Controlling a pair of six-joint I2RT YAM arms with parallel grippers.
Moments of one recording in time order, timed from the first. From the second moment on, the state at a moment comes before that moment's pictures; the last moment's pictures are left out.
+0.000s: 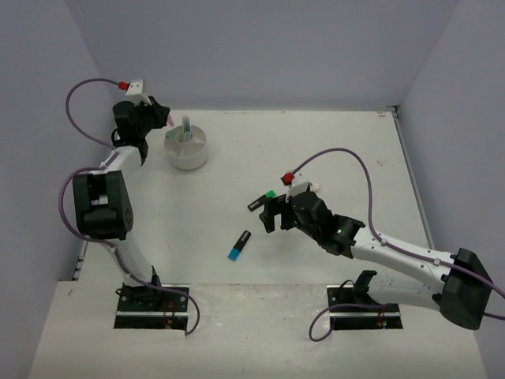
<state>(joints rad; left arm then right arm) 0.12 1.85 1.26 0.43 0.34 -0.23 0.94 1.09 0.67 -0.11 0.27 0.44</state>
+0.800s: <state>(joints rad) 0.12 1.67 1.19 0.33 0.25 -0.42 0.93 1.28 0.78 -0.18 0.28 0.61</state>
